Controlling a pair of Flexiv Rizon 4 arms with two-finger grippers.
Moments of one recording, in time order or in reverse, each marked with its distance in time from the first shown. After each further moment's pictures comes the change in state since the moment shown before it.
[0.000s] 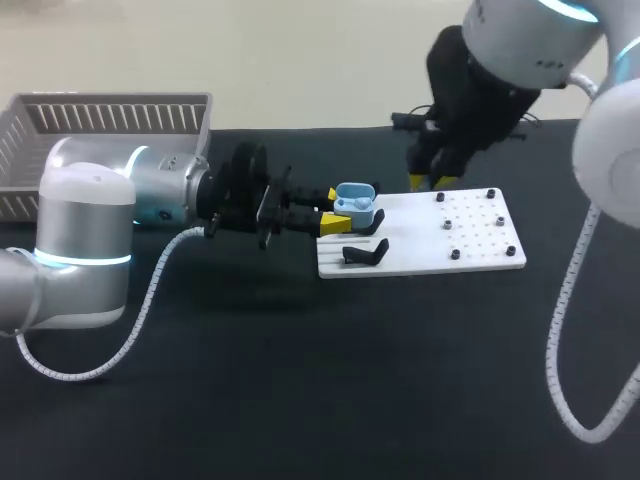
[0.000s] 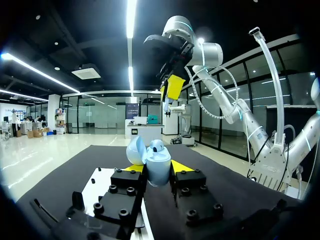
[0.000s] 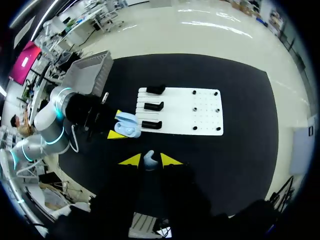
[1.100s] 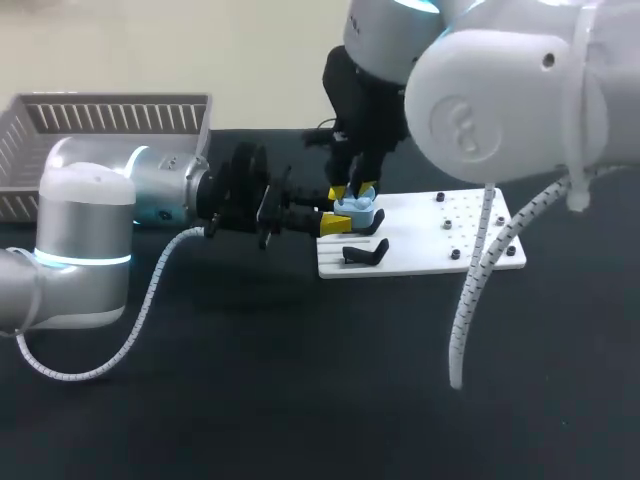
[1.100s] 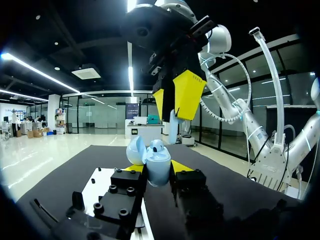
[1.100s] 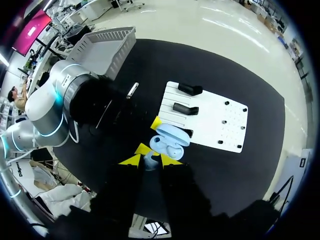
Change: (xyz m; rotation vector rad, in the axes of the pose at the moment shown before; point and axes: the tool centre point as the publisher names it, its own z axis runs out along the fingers) left arm 0.000 0.000 0.000 0.000 0.000 0.000; right arm -0.022 0.062 0.056 0.022 0.125 -0.167
